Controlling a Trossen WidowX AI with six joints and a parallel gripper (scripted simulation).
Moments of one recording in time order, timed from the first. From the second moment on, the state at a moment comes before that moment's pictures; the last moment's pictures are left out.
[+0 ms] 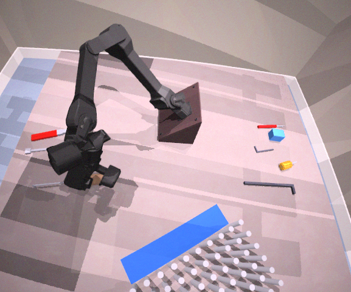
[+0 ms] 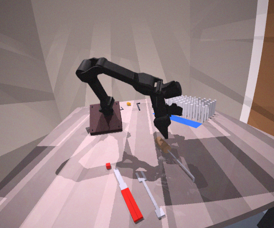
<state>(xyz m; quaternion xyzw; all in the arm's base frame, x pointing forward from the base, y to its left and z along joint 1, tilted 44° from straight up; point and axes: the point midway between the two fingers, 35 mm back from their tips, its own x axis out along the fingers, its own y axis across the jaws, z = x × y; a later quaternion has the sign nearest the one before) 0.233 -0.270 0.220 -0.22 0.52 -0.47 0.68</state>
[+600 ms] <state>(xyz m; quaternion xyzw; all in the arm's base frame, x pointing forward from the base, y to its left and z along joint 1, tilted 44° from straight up) 0.234 -0.268 0.219 -0.58 0.68 -0.19 0.41</state>
